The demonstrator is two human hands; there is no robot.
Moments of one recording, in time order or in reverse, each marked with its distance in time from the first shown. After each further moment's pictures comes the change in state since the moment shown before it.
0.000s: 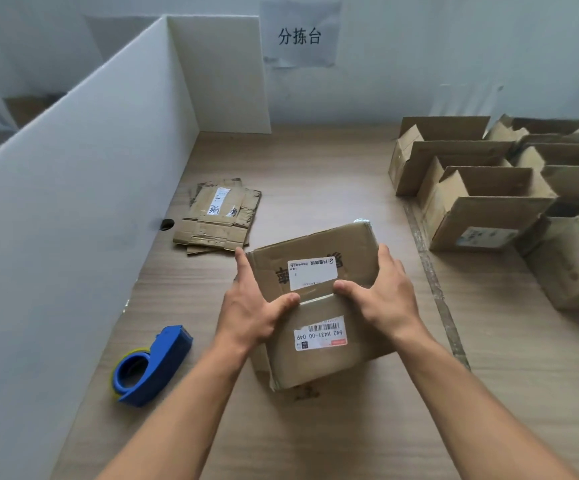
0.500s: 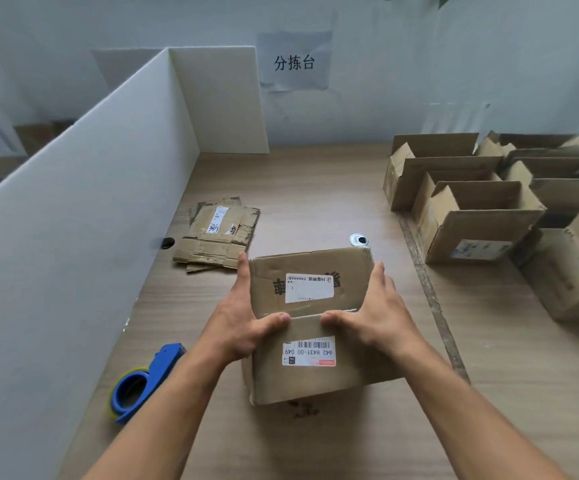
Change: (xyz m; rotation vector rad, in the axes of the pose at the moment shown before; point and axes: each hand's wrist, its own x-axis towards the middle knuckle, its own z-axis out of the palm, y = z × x) left_hand 0.004 0.000 -0.028 0.030 -0.180 0.150; right_hand -0.003 -0.003 -0.011 -0.106 -0.219 0.053
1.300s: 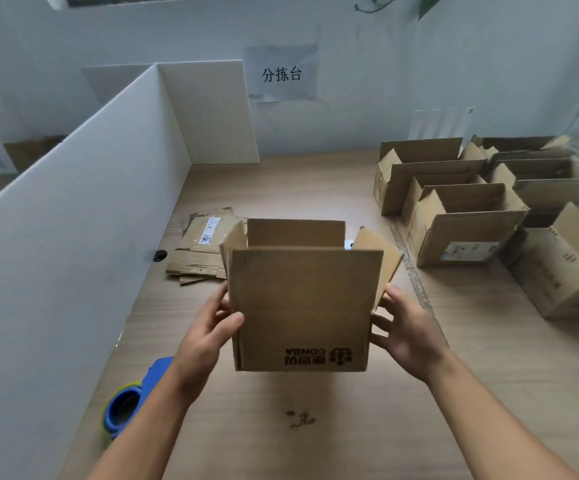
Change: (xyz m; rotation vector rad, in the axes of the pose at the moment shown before) left_hand -0.015 -0.039 -0.002 -0.651 0.012 0.016; right_hand -0.005 0.052 -0.017 1.183 -0.205 0.126
